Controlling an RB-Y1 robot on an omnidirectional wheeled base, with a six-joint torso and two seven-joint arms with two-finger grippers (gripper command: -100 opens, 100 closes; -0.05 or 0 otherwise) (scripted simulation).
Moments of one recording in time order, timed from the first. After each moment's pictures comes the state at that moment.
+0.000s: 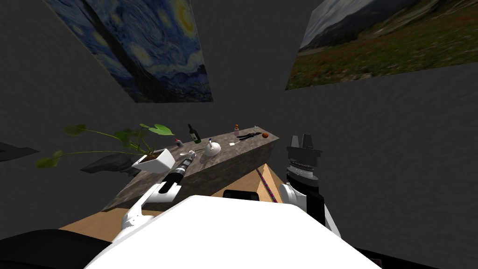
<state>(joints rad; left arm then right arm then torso) 0.47 0.46 0.25 -1.80 -0.18 0.10 -0.24 0.51 0.03 0.00 -2.34 0.01 -0.59 -0.03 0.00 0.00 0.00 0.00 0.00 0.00</state>
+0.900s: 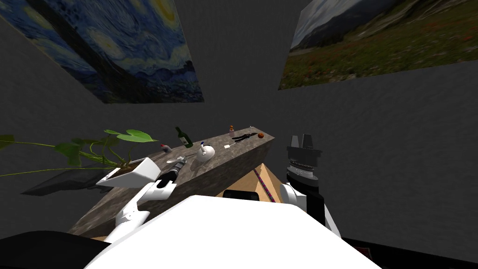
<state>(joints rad) 0.43 0.51 0.31 -1.69 -0.17 0.33 -0.24 0.51 0.03 0.00 -2.34 0.01 -0.59 -0.03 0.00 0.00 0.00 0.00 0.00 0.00</state>
